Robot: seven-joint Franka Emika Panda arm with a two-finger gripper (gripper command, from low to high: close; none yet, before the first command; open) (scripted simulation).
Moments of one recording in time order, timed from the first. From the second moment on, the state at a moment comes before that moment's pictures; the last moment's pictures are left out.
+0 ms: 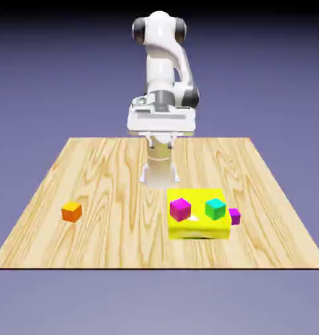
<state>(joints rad) -0.01 -0.58 0.04 -2.80 0.01 3.01 0.79</state>
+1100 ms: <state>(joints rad) -0.58 -0.90 1.24 -2.43 0.33 2.38 2.02</state>
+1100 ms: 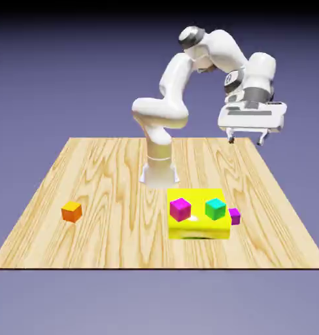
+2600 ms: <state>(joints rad) -0.92 -0.62 1.54 -2.46 -0.08 2.10 2.85</state>
